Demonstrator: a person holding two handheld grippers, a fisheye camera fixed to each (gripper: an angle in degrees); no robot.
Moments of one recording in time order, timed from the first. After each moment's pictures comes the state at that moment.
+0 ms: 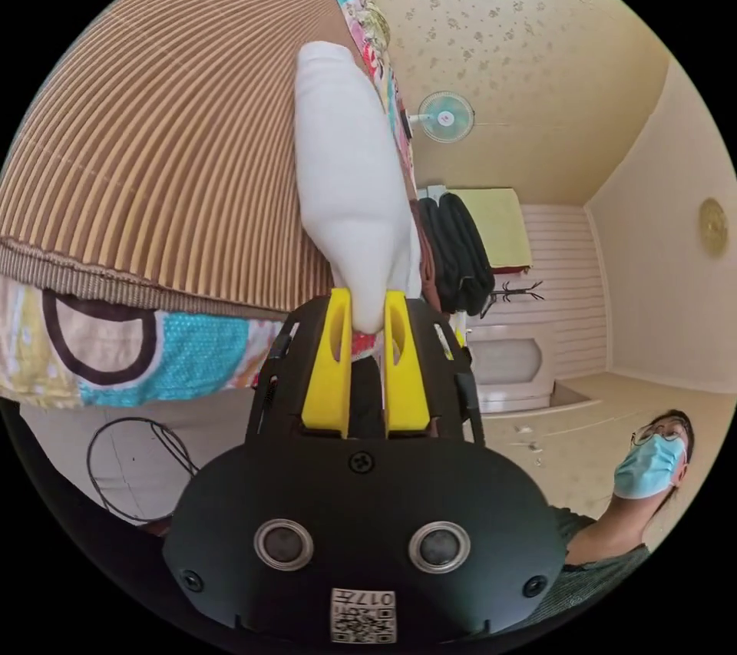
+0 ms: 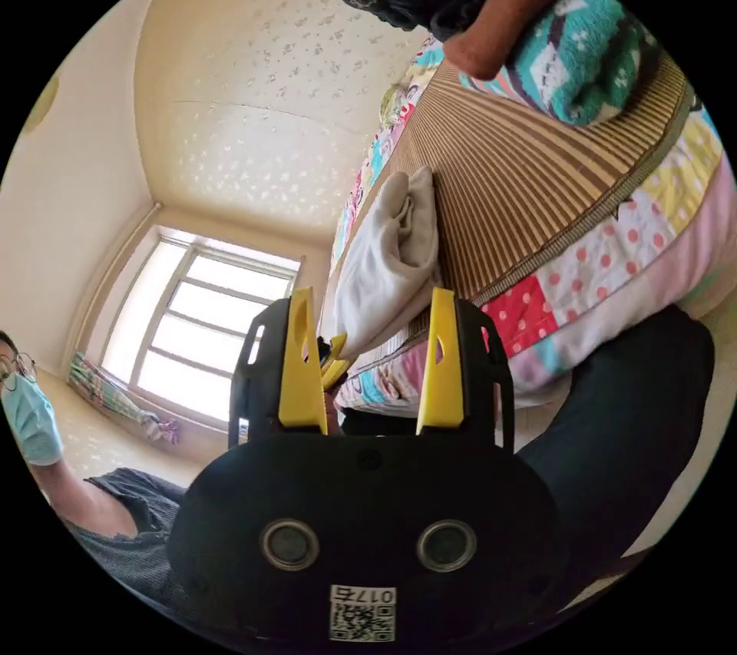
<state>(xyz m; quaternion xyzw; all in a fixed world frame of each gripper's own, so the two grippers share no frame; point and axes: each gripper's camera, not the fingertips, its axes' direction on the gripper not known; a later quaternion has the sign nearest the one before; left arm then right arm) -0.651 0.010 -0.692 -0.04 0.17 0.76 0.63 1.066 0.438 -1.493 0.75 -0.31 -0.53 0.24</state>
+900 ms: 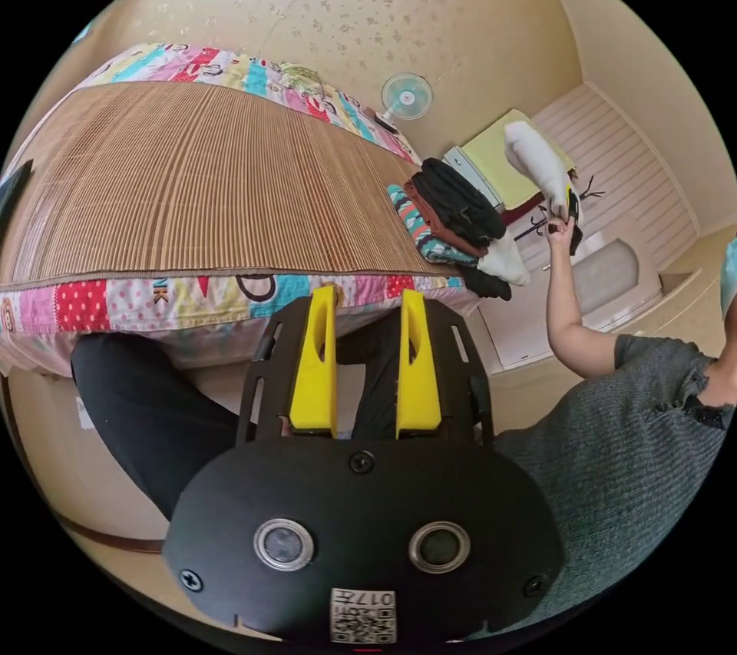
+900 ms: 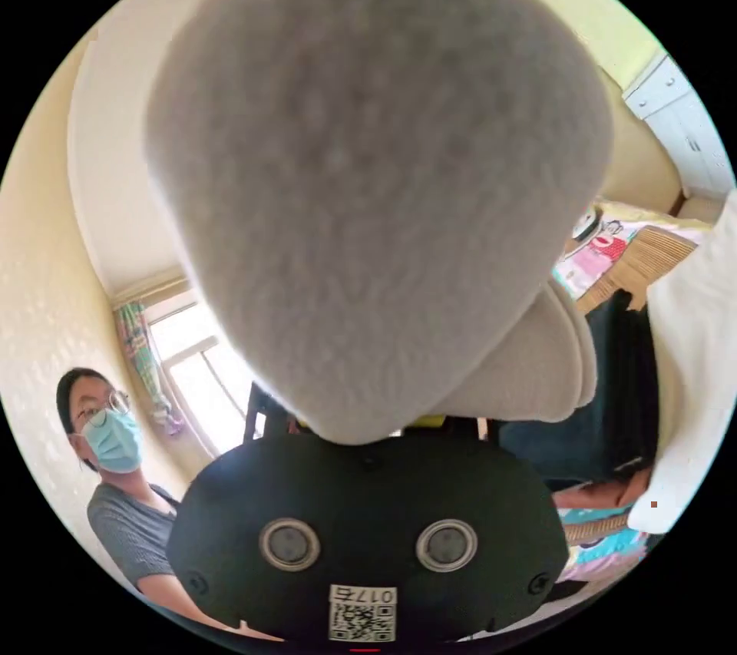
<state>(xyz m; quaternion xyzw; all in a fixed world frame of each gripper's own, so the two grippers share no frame) -0.862 0.098 -0.832 0.17 0.04 0.85 0.49 1.307 0.743 -1.464 0.78 -0.25 -0.57 -0.09</state>
